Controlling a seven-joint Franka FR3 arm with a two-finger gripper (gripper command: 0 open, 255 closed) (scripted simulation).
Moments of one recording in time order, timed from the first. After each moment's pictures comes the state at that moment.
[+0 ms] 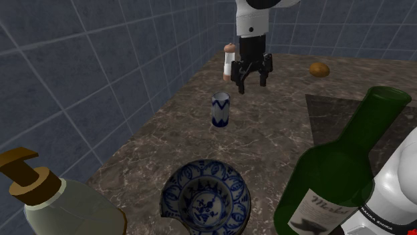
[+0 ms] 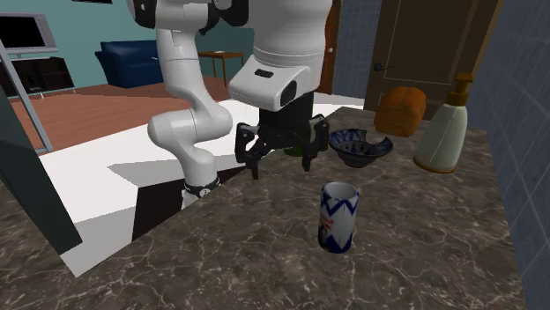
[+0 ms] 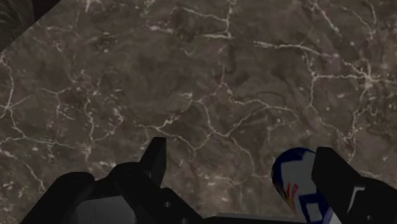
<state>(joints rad) 0.07 -0.21 0.12 -2.00 0.11 1.60 0.32</state>
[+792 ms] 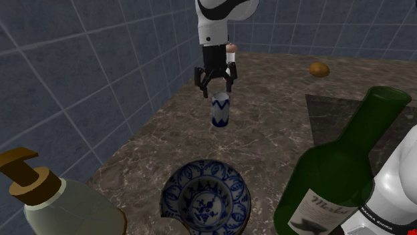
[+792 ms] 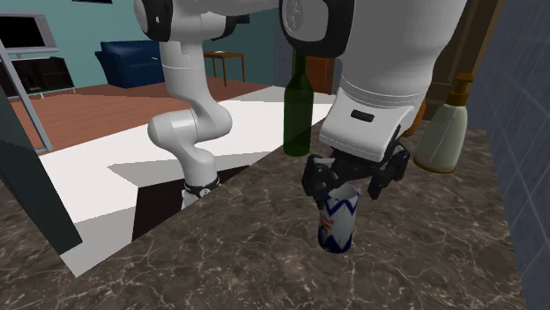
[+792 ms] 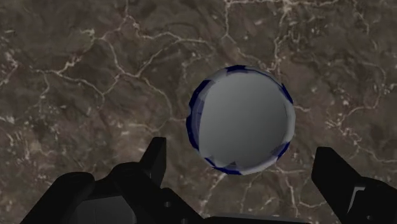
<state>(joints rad) 0.12 0.12 0.17 -1.68 0.15 1.61 0.47</state>
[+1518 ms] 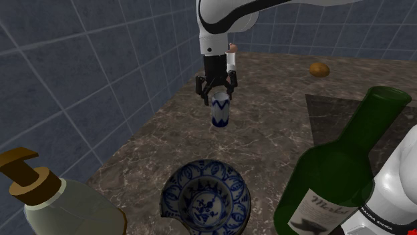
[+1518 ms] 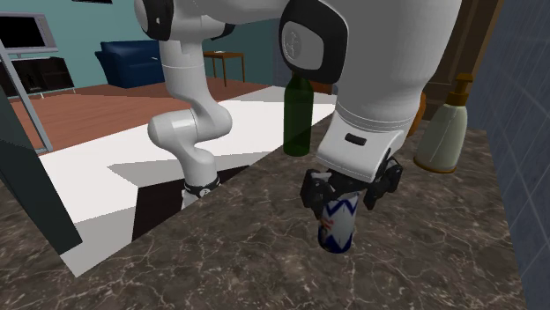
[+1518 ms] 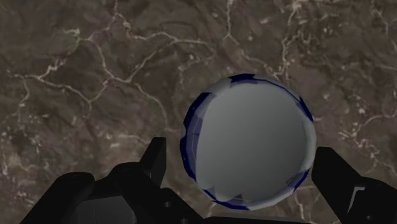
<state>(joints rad) 0.12 0.11 0.17 -1.77 0.15 1.69 0.47</state>
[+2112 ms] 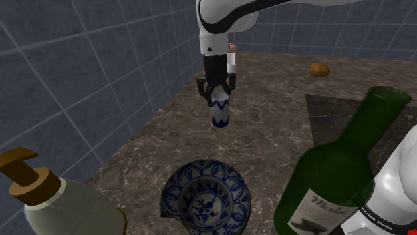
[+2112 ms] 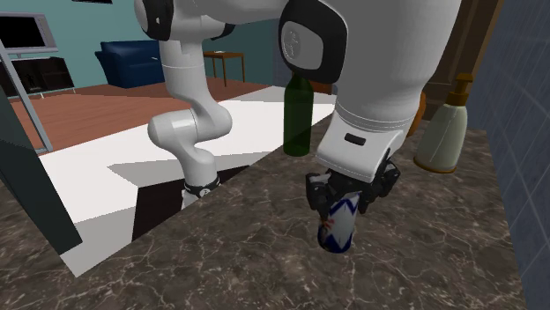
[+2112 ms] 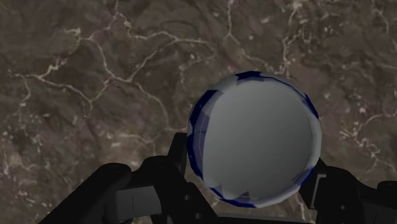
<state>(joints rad) 0.12 0.11 0.17 -1.77 0.15 1.69 0.47</state>
